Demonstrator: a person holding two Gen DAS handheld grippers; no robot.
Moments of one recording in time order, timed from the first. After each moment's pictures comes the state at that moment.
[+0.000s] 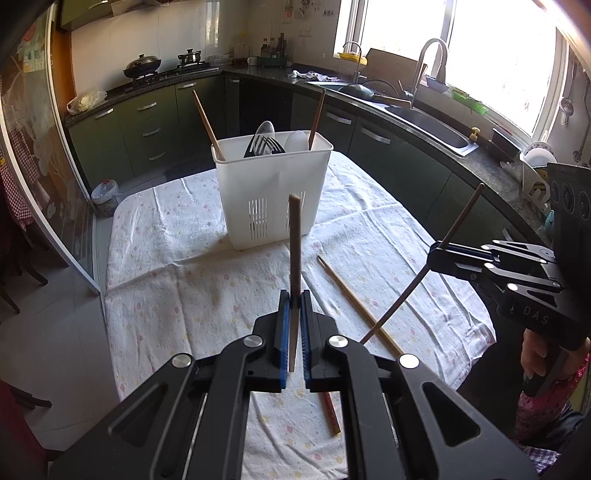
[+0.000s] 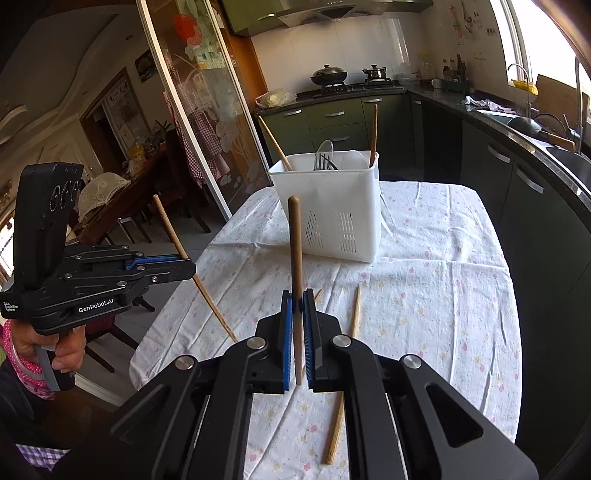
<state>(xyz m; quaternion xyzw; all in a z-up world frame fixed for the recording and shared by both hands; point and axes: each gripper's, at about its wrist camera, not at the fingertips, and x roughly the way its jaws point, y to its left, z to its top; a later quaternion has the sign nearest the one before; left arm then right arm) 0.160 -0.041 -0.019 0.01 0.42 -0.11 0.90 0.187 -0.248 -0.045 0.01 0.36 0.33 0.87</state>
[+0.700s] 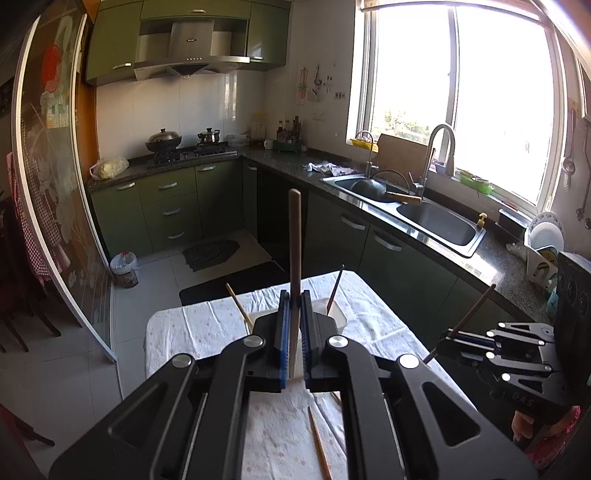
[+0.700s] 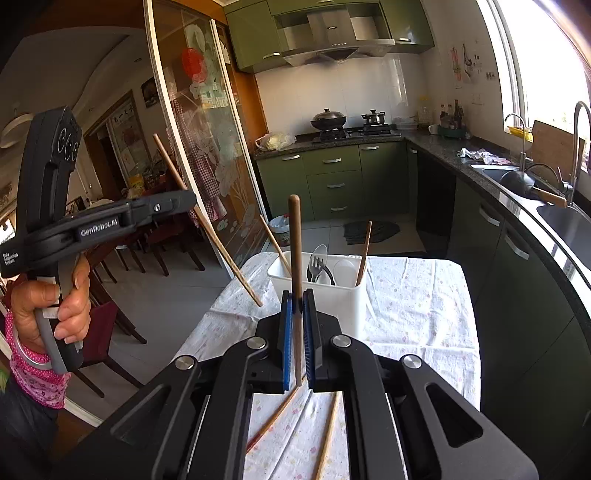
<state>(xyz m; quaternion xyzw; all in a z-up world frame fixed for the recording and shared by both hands) 0.218 -0.032 0.125 0.00 0.27 -0.07 0.96 0.215 -0.248 0.059 0.01 0.29 0.32 0.90</state>
